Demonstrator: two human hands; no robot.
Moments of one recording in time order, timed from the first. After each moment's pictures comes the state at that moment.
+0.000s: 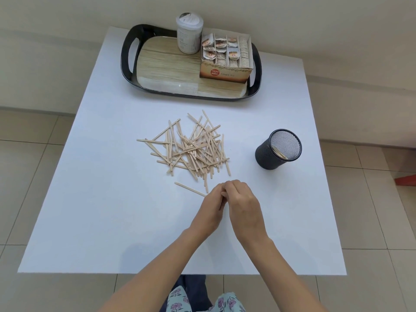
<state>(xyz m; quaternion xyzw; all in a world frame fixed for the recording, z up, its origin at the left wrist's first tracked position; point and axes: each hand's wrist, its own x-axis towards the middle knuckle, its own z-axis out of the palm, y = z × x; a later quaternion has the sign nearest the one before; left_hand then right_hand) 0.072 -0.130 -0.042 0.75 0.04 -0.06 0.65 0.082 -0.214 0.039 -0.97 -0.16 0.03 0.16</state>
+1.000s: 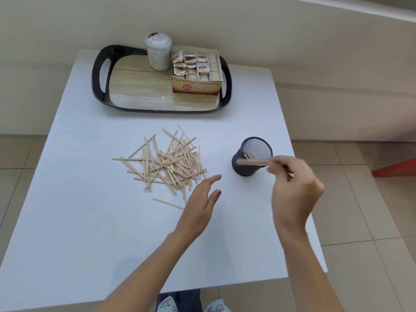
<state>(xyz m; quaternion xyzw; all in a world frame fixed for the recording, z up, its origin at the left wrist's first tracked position) 0.096 -0.134 -0.006 0.80 -0.01 -0.08 0.59 0.132 -0.294 0.107 -0.88 0.07 -0.29 0.36</state>
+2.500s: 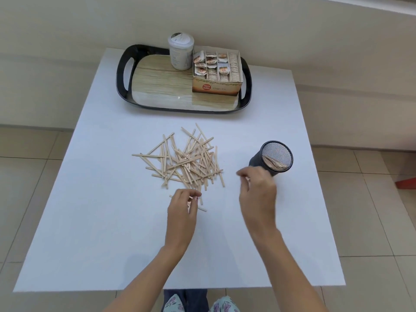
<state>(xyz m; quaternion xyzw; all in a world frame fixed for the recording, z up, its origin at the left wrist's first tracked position) 0.067 -0.091 -0.017 0.85 0.17 0.06 0.50 0.131 -0.235 0.059 -0.95 -0.04 -0.12 0.28</state>
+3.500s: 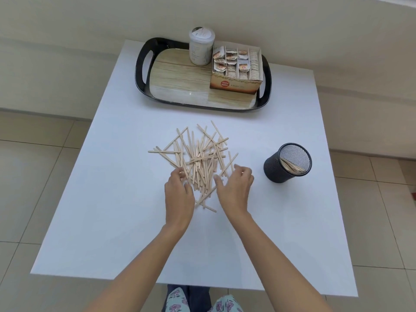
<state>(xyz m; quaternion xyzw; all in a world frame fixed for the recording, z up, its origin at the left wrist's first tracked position) 0.091 -0.056 -0.025 0.83 0.29 0.05 0.47 0.147 -0.173 -0.015 -0.96 0.05 0.06 0.26</state>
